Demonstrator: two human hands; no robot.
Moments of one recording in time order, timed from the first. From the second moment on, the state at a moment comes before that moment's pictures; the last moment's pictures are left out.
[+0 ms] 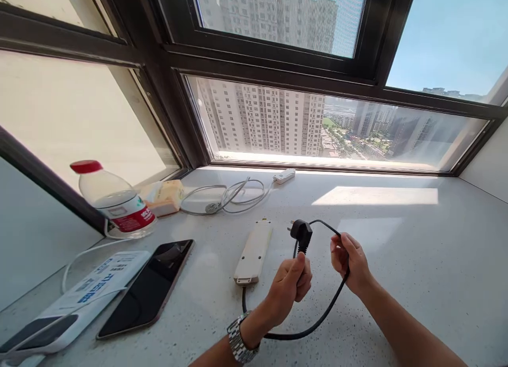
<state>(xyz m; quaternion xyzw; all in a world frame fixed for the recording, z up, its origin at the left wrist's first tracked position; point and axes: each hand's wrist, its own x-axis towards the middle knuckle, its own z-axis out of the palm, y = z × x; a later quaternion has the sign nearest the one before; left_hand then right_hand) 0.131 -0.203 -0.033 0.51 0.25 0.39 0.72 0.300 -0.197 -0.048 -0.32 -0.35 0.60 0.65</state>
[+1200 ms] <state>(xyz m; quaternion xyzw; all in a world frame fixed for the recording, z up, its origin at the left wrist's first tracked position) 0.130 -0.210 -0.024 0.84 0.21 0.28 0.41 0.276 -0.211 -0.054 -0.23 -0.40 0.69 0.55</state>
